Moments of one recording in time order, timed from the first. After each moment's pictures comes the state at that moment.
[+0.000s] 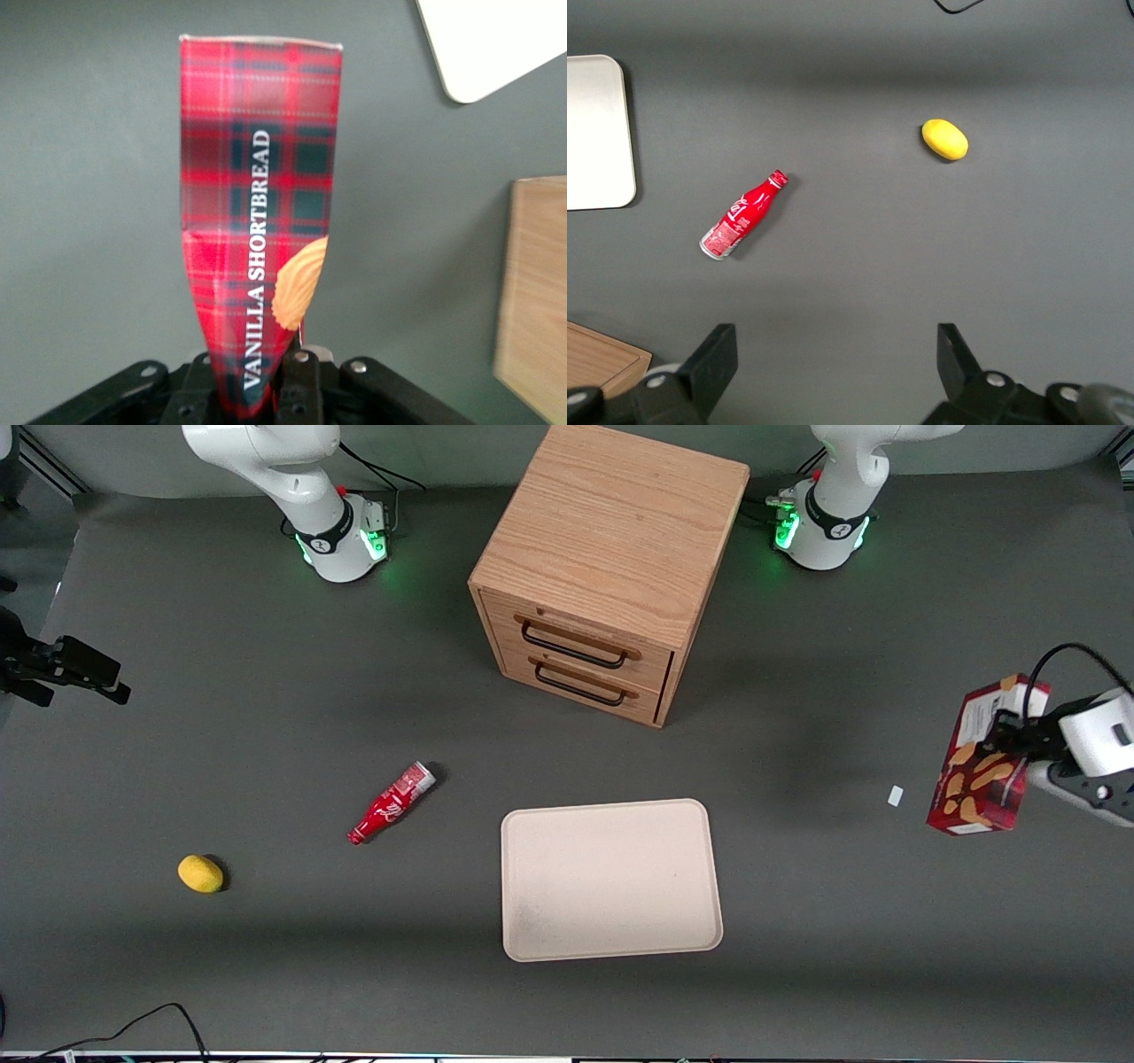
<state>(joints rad) 0.02 0.24 0.10 -1.53 -0.14 1.57 0.50</state>
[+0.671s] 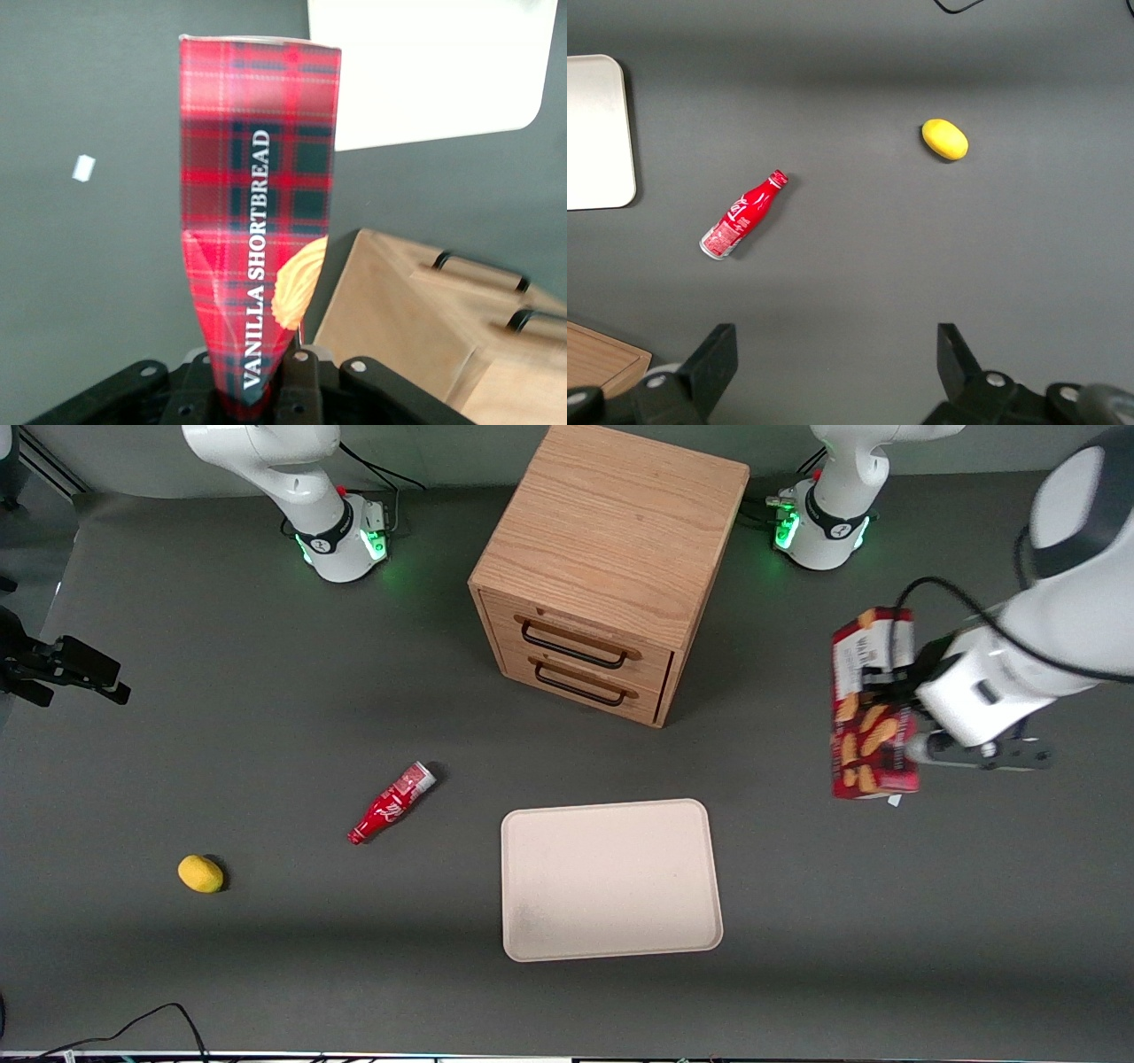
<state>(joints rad) -0.01 0.29 -0.29 -1.31 -0.10 1.44 -0.27</state>
